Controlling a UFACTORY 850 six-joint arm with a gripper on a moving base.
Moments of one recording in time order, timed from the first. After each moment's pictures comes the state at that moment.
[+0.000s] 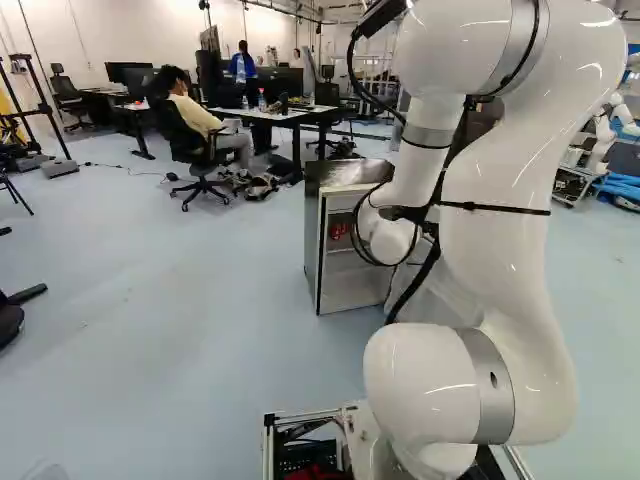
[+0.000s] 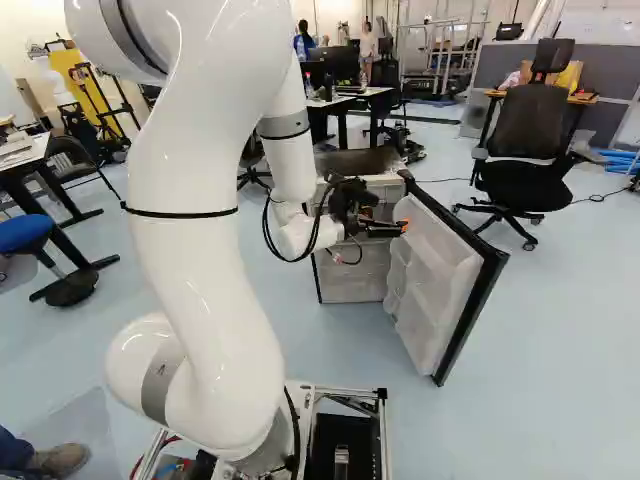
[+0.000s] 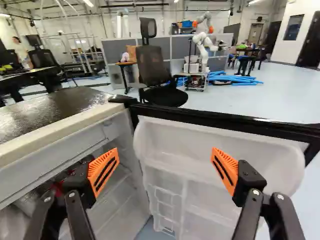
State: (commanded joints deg) arm -12.1 -24.7 -30.0 32.5 74.8 0.0
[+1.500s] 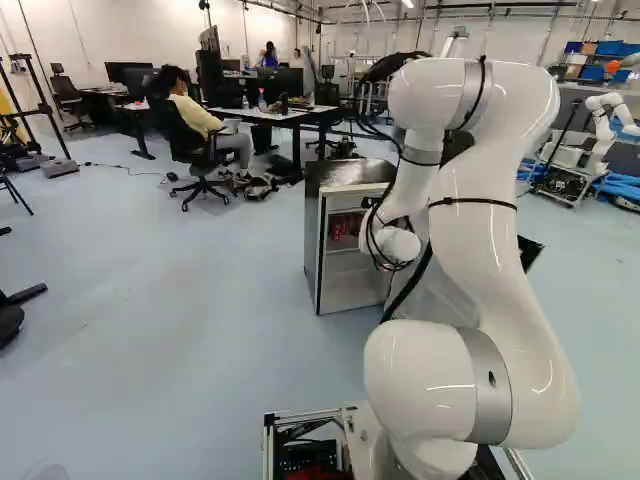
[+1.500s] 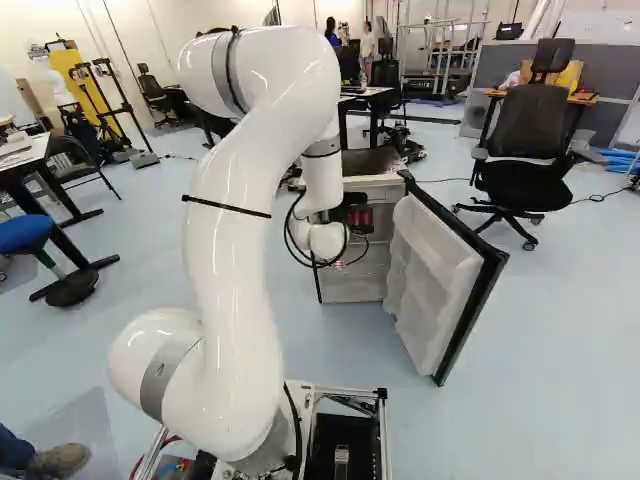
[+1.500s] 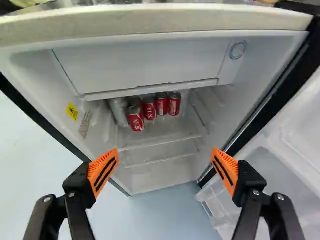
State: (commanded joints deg) arm -16.5 -41.8 -45.4 -12.1 58.3 0.0
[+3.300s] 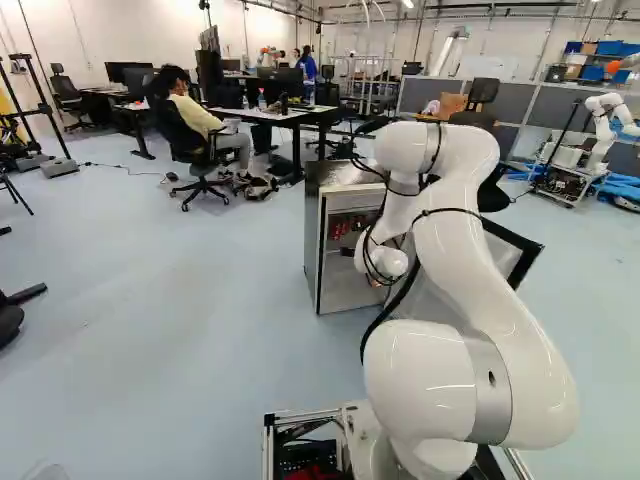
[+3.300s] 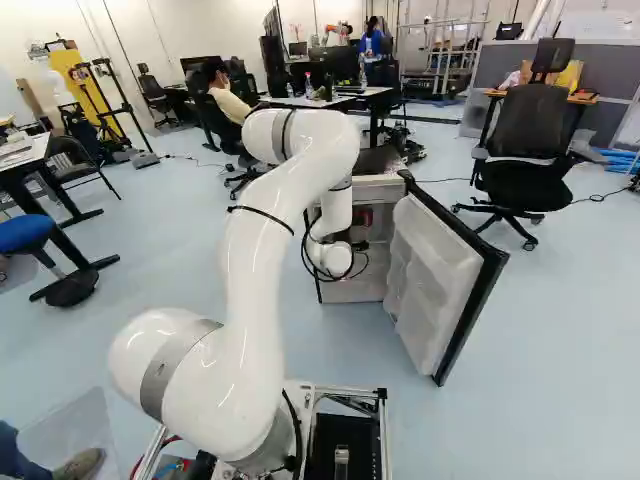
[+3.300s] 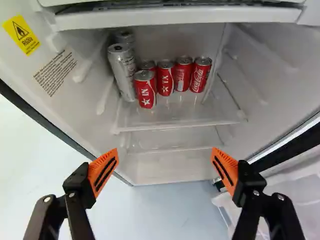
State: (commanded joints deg) arm -16.2 -61.6 -60.6 -16.9 58.9 0.0
